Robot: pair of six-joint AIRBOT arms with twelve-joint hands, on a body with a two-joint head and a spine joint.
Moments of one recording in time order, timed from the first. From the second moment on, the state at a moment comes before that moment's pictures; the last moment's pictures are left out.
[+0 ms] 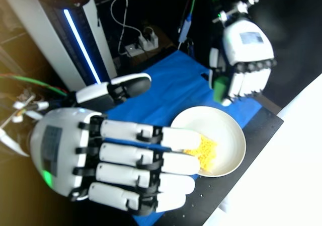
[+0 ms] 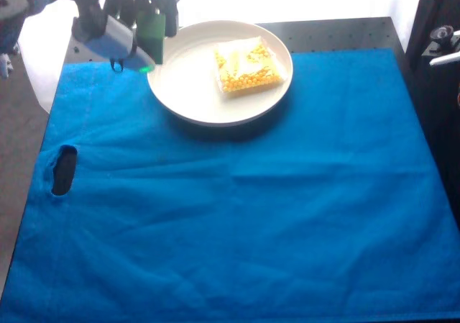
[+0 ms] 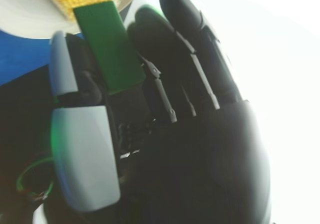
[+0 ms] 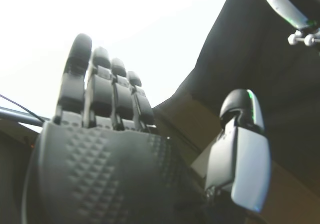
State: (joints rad) left arm 0.31 -1.07 1.32 0.53 -0.16 0.73; right arm -0.61 -1.19 1.47 0.18 1.01 -0.43
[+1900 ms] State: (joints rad) left arm 0.60 -1.06 1.30 0.84 -0.49 0.17; right arm -0.61 -1.19 1.46 0.19 1.01 -0.43
